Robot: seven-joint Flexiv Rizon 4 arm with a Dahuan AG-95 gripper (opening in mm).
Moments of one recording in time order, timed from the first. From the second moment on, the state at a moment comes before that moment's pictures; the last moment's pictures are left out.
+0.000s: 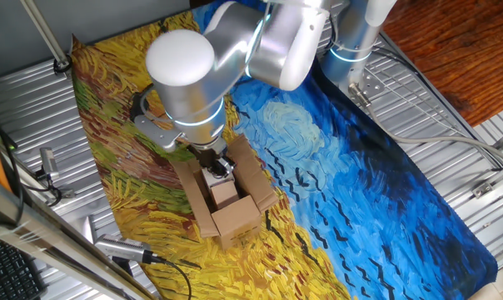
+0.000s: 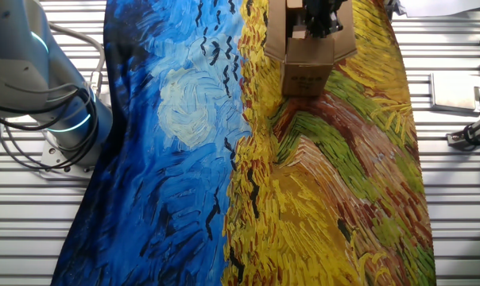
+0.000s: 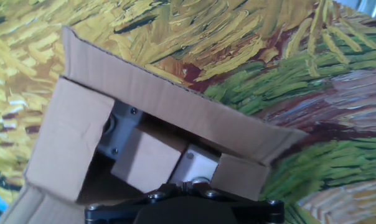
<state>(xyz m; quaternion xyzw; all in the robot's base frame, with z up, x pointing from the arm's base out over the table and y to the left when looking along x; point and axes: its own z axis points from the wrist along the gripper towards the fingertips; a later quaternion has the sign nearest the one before) 0.515 0.172 0.158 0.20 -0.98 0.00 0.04</state>
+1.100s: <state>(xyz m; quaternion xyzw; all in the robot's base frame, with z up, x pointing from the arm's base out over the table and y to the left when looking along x) 0.525 0.107 0.157 0.26 -0.97 0.00 0.03</state>
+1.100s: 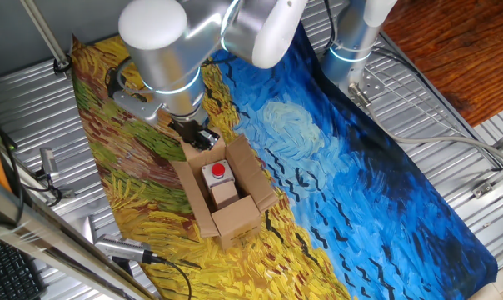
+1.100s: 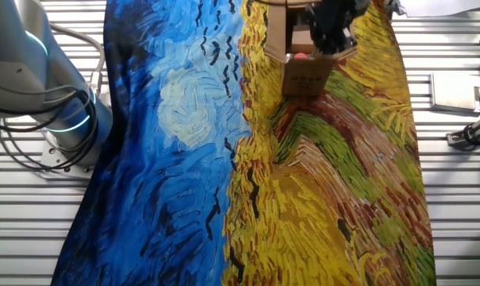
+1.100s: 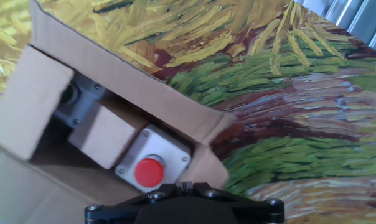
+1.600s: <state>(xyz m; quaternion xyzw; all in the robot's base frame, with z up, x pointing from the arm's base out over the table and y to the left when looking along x) 0.531 0.108 0.138 0.26 -0.96 0.00 0.03</state>
